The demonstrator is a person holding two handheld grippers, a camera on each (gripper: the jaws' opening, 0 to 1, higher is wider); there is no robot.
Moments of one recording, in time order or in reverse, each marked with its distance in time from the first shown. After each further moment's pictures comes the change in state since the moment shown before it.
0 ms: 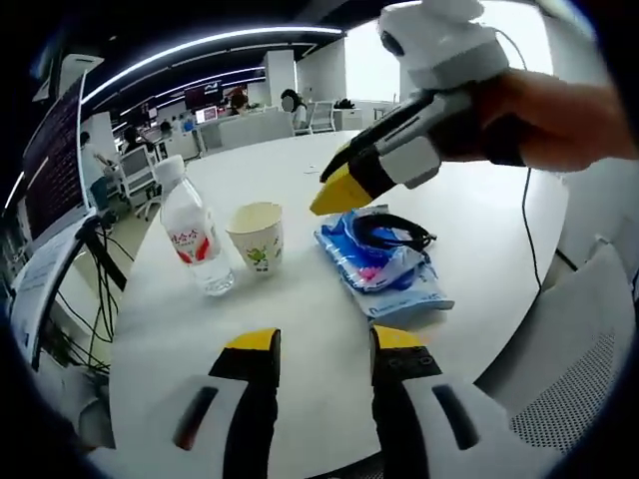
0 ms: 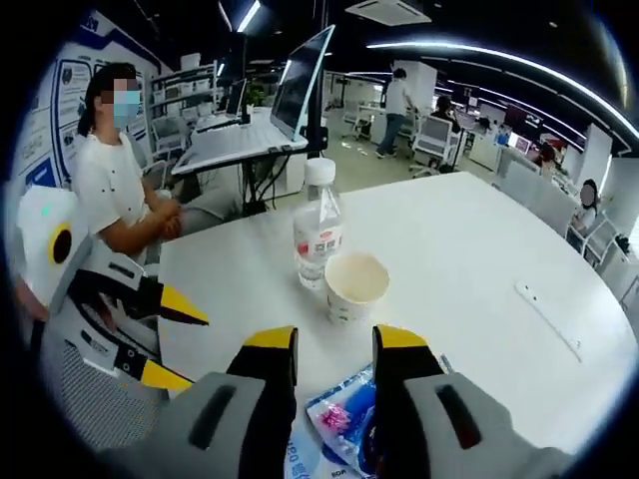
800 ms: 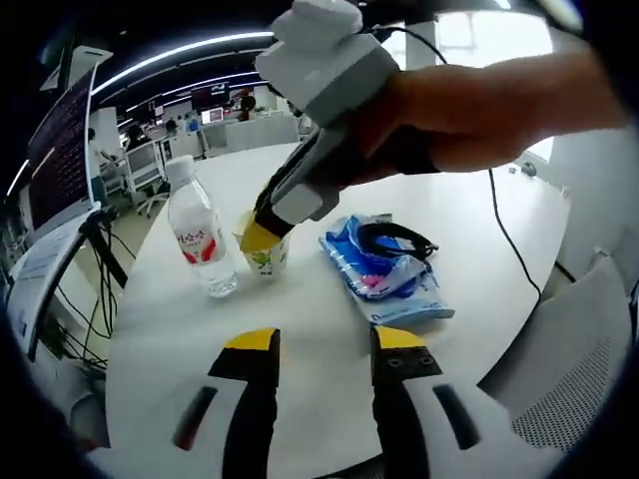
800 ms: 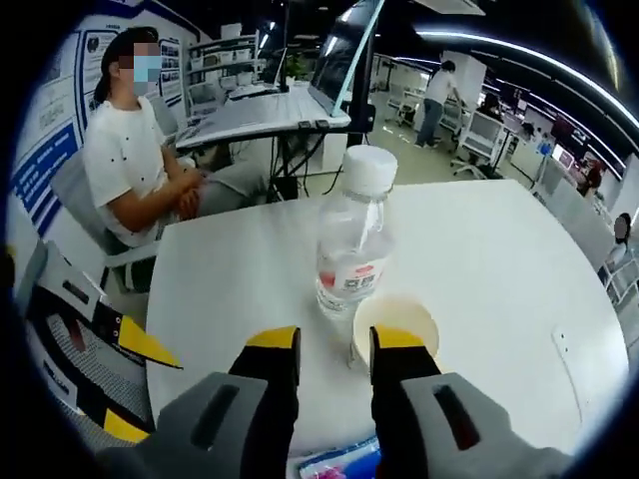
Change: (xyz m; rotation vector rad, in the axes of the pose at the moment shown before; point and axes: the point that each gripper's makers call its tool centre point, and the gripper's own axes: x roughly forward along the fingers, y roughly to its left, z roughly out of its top) left arm -0.003 0.006 0.004 -0.042 -0.030 0.002; right arm 0.076 0.024 0.035 -0.136 0.072 0.136
